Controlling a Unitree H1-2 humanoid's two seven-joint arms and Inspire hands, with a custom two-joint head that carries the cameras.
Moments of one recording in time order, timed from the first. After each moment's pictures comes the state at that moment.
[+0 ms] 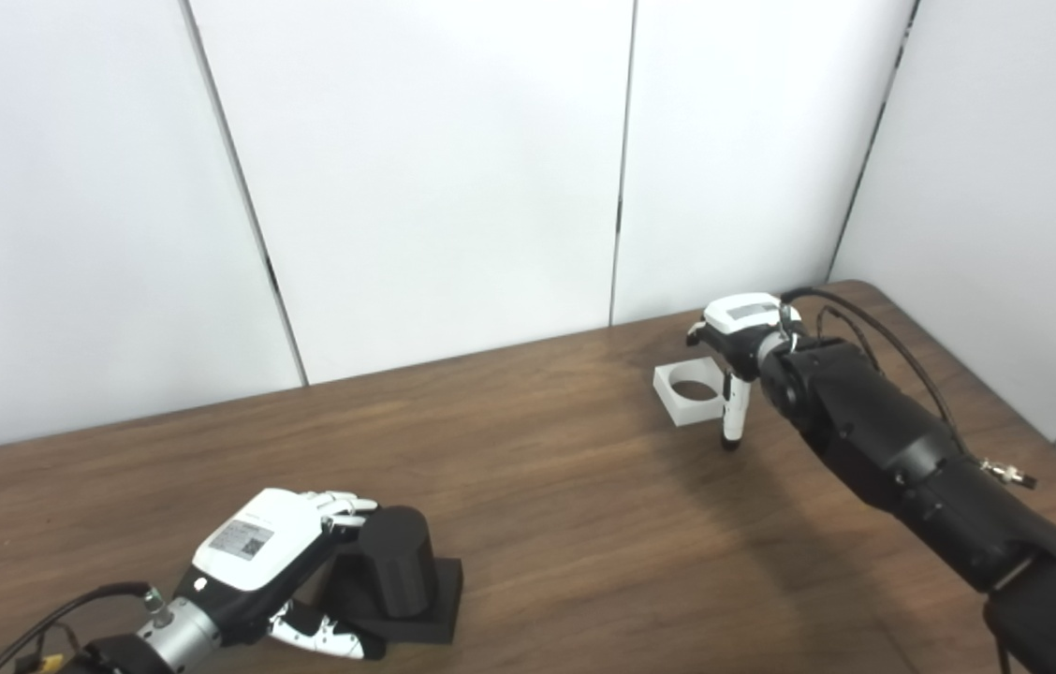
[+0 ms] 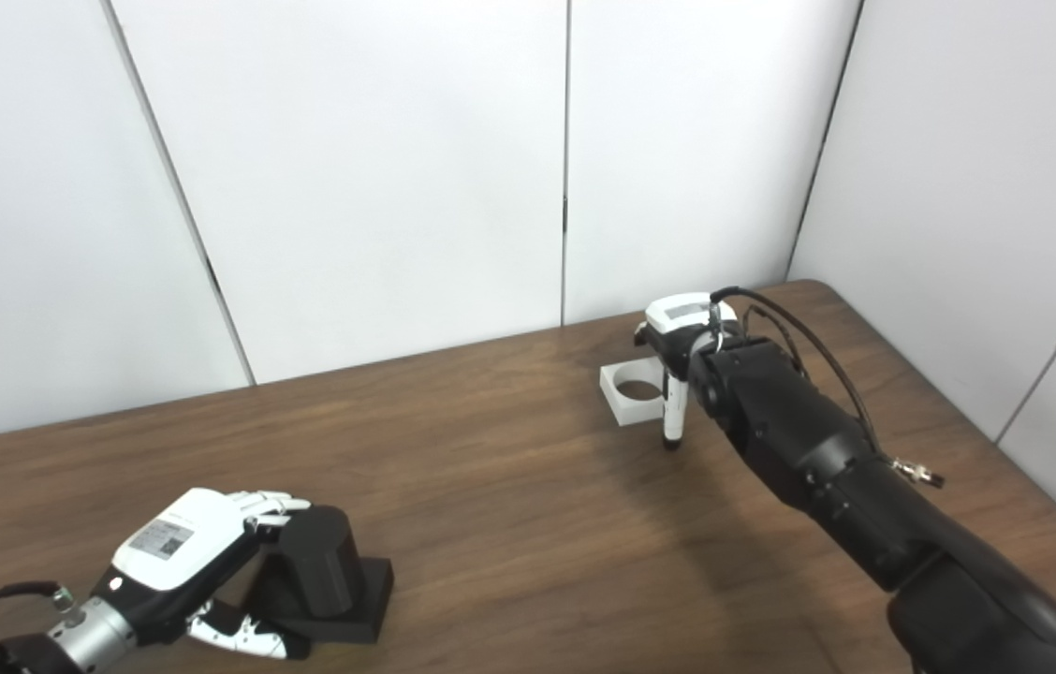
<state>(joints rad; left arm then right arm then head) -0.44 0.50 -0.59 0.21 0.75 -0.36 -0.07 -0.63 -0.64 0.38 0.34 -0.98 0.37 0.49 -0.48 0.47</state>
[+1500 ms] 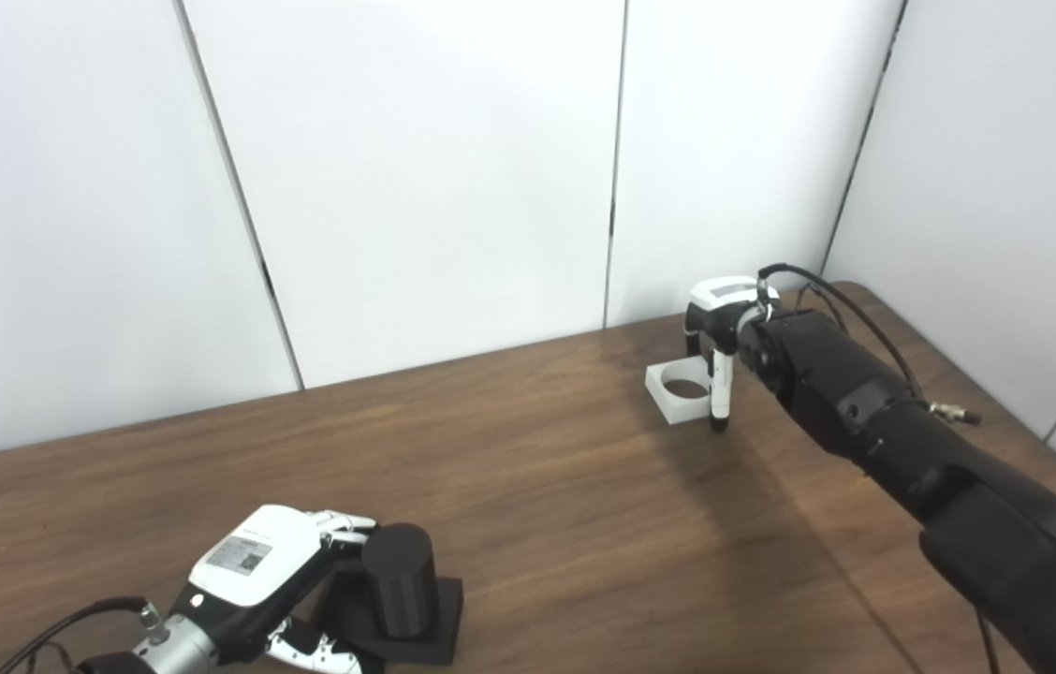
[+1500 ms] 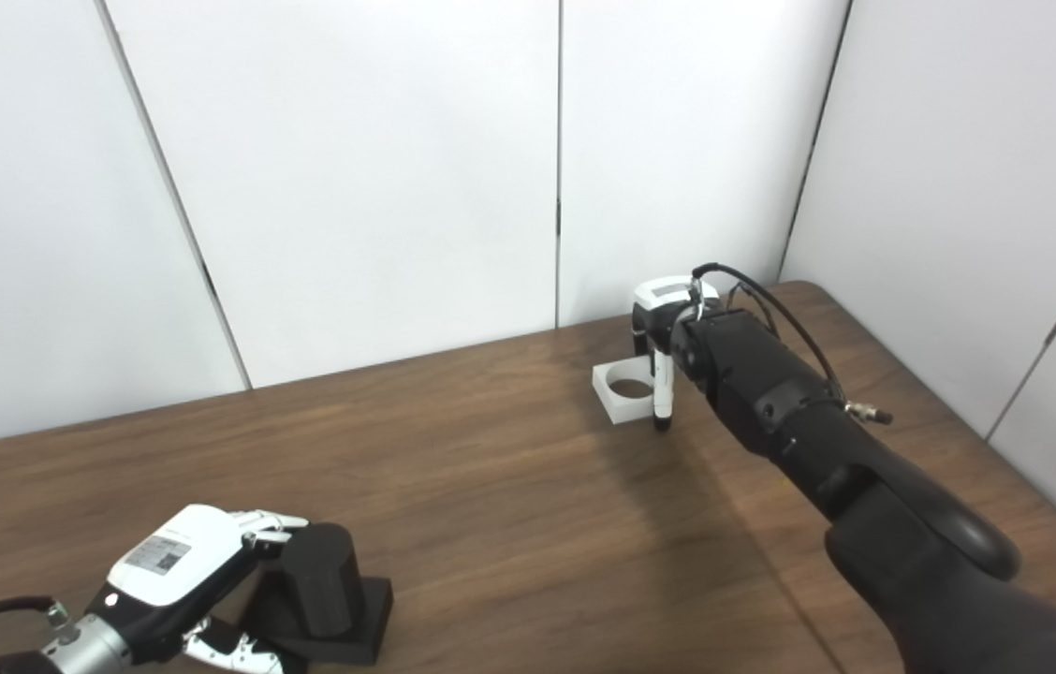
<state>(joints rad) -0.40 0.50 -0.56 0.14 0.74 -0.32 -0.16 -0.80 -0.59 0.48 0.71 -0.88 0.27 0.37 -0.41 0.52</state>
